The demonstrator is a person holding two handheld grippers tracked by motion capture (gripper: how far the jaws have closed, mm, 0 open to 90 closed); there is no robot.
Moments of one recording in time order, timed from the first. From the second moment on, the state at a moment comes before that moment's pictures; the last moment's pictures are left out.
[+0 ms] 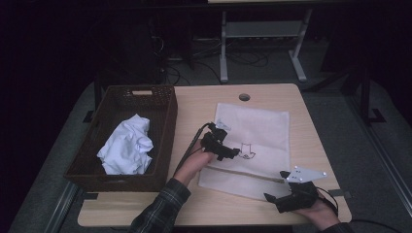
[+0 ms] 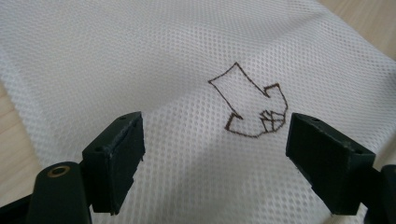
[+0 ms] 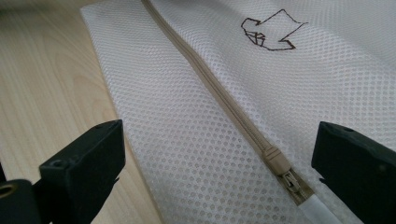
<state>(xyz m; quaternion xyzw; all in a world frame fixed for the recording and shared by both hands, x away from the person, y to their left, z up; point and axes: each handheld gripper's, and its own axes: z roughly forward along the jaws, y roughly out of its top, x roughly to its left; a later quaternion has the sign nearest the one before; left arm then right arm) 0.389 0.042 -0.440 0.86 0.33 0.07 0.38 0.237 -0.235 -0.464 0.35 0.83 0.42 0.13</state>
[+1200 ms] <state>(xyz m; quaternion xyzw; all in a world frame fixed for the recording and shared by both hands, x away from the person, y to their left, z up) 0.307 0.119 -0.444 0.86 0.33 0.10 0.39 0.238 -0.244 -0.465 0.36 0.82 0.41 0.15</state>
